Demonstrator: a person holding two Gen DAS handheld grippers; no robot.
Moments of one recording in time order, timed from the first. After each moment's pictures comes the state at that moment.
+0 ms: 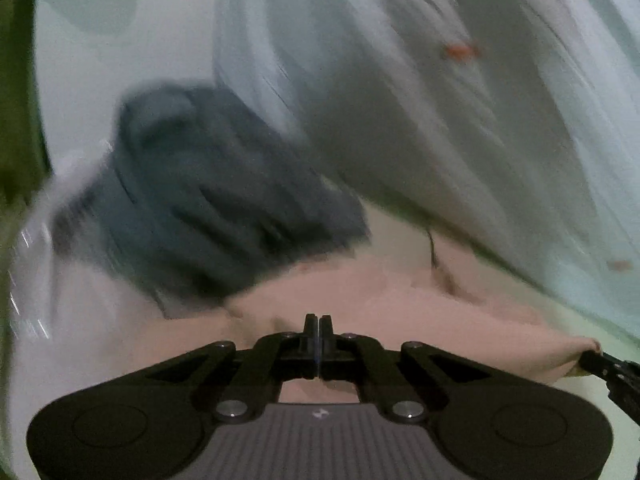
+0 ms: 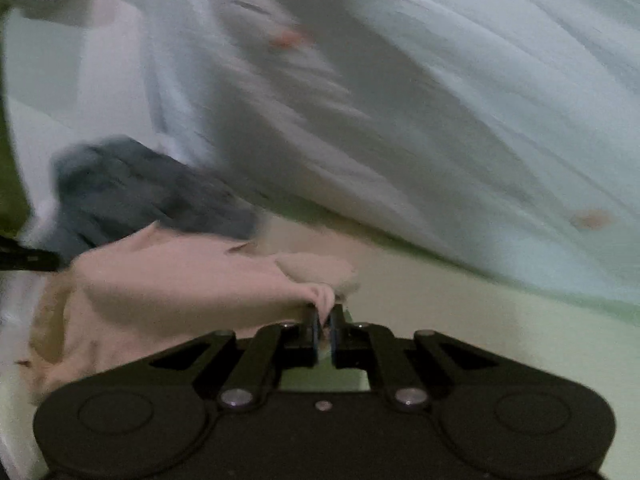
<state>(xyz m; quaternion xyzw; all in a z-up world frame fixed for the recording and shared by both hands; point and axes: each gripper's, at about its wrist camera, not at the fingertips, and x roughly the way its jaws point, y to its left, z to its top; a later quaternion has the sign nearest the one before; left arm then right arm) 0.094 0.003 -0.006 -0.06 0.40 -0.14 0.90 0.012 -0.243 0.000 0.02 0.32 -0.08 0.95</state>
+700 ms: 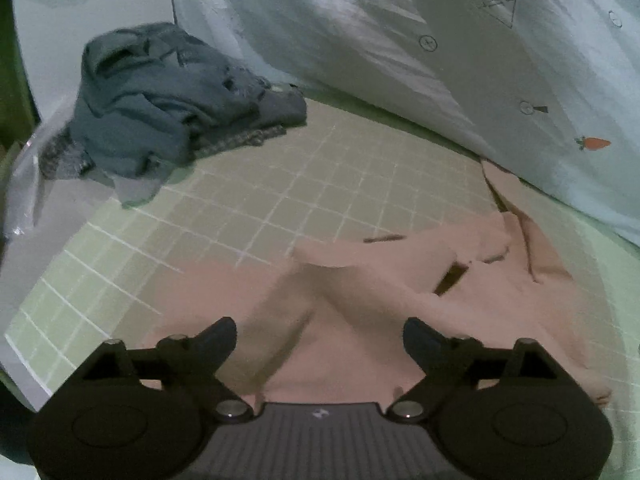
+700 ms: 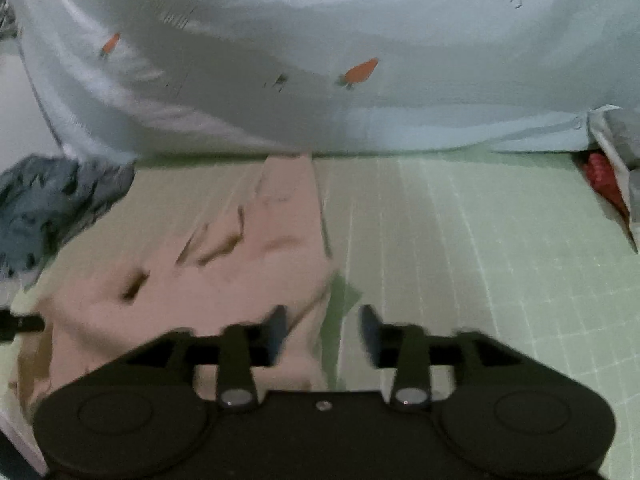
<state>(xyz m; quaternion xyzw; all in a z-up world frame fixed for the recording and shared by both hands) -0.006 -0.078 -0.037 0.02 0.45 -0.12 0.89 -0.173 -0.369 -0.013 0.13 0.35 -0.18 0.91</state>
